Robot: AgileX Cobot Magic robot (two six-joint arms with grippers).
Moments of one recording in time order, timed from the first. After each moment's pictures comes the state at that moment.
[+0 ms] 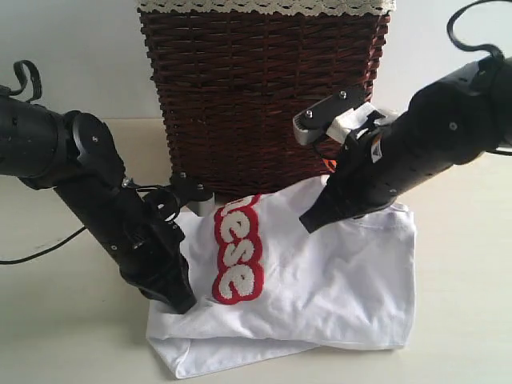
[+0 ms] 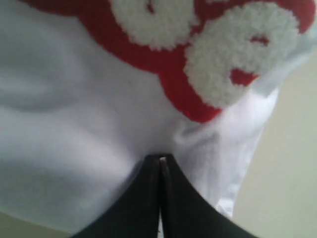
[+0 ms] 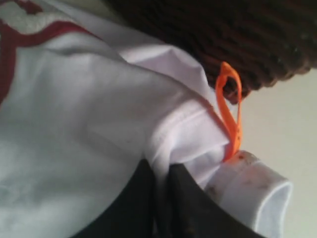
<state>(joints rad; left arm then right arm) -0.51 1.92 -1.07 -0.56 0.80 0.84 0.37 1.66 -0.97 -0.09 0.44 -0.07</state>
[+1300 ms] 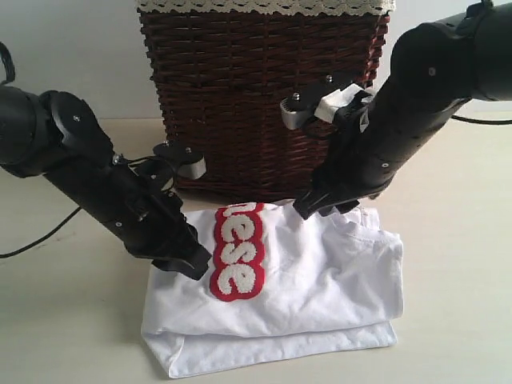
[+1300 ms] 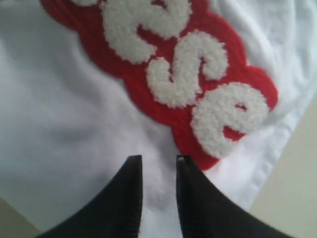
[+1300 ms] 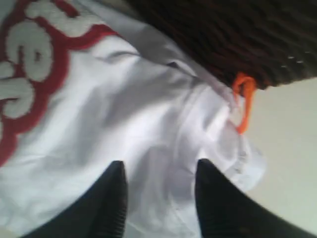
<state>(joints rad) -0.50 1.87 -1.07 -0.63 0.69 0.72 0.37 1.70 -1.13 0.00 0.68 -0.17</state>
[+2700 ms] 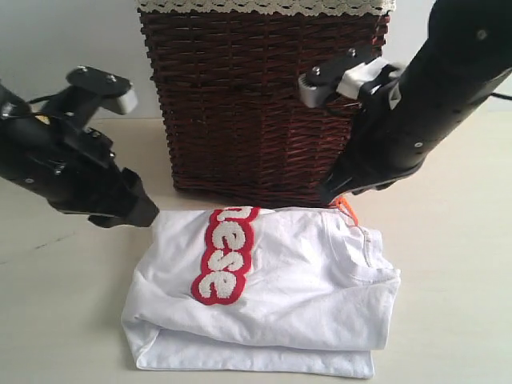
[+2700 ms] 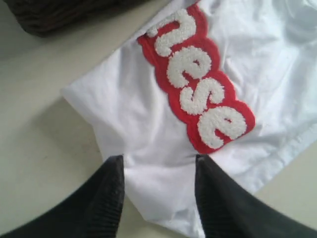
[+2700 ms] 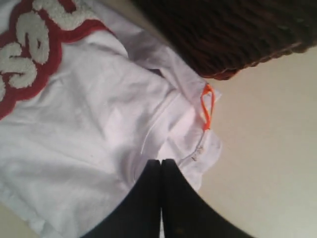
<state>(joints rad) -0.46 1.49 -0.97 -0.37 0.66 0.47 0.37 1.57 -1.13 -0.05 0.79 -0.12</state>
